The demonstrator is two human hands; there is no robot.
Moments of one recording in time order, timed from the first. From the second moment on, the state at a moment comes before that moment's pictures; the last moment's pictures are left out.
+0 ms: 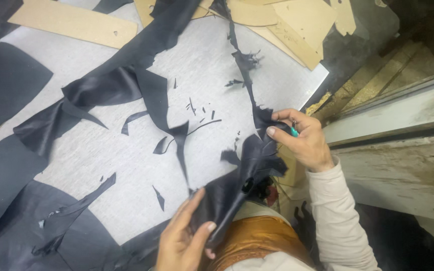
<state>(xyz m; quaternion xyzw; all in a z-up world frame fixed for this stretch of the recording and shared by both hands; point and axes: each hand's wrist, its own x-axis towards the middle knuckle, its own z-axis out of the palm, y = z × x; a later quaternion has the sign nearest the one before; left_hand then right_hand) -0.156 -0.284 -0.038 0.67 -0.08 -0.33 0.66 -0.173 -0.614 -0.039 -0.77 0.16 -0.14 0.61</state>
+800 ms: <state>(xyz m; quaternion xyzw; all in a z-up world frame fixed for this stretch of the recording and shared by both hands) -0.096 -0.352 -0.084 0.92 -0.22 -0.11 0.30 -0.140 -0.611 -0.113 -0.89 0.19 -0.33 0.24</state>
